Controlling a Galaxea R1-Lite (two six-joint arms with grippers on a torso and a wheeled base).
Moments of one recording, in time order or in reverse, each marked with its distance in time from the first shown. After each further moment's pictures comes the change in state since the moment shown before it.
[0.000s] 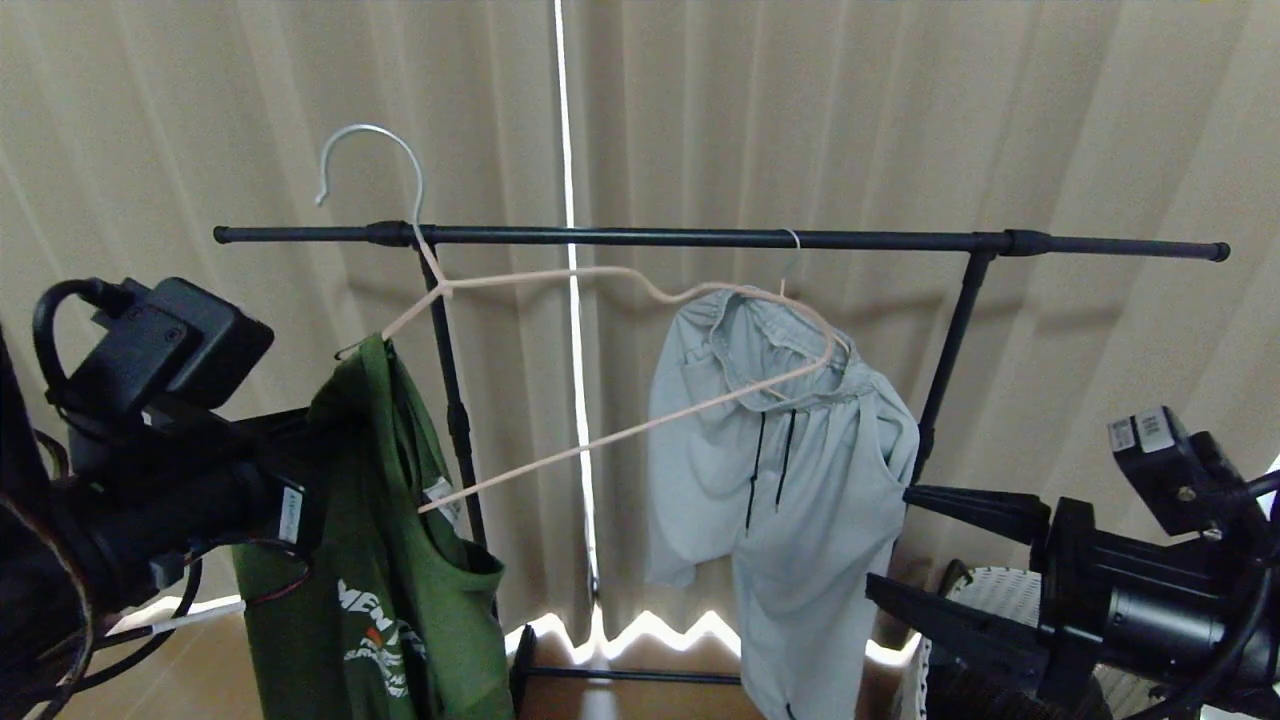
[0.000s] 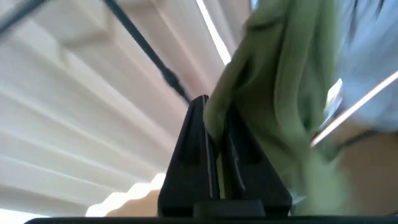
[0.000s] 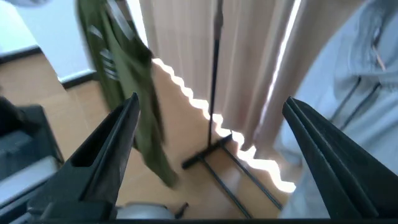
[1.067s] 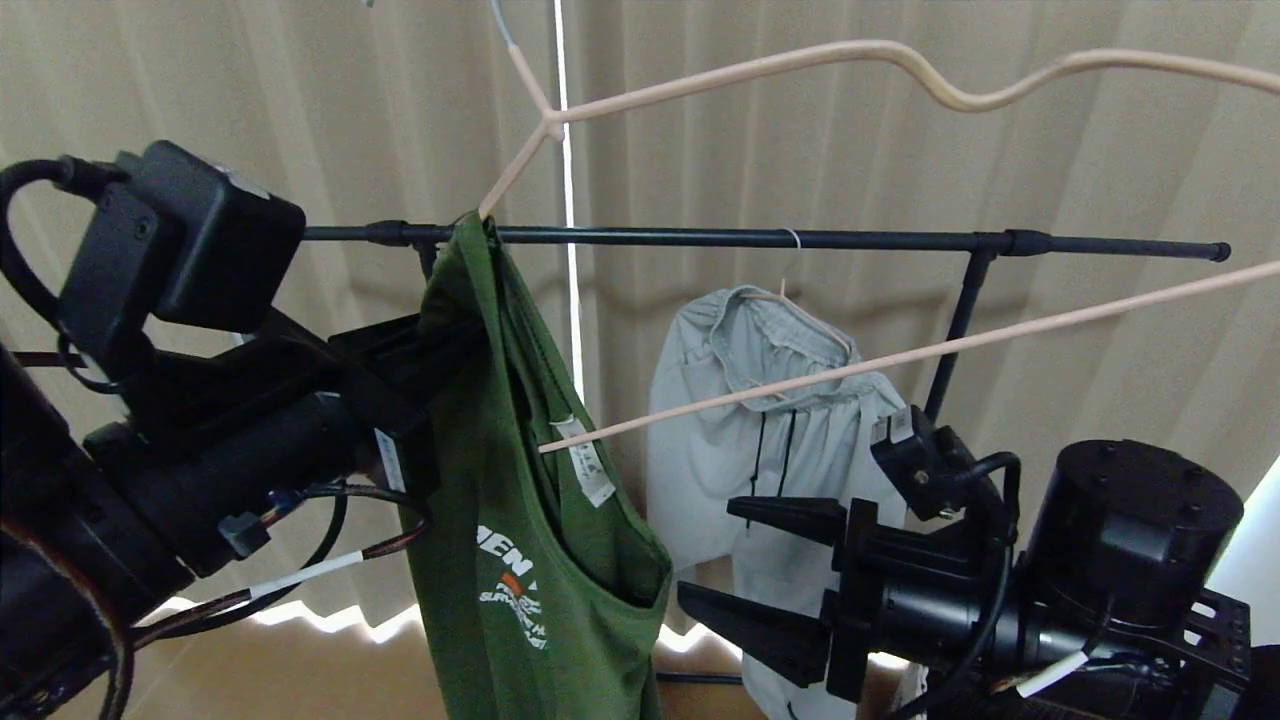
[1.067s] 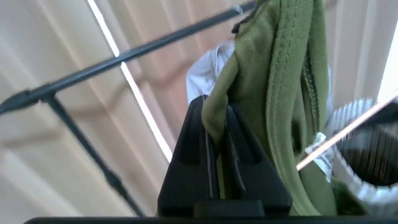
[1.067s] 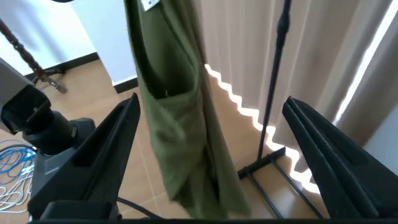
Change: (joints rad) left arm -0.273 0.081 -0.055 -0.321 -0.015 -0.011; right arm 0.265 0.342 -0.153 -0.257 -0.069 0.177
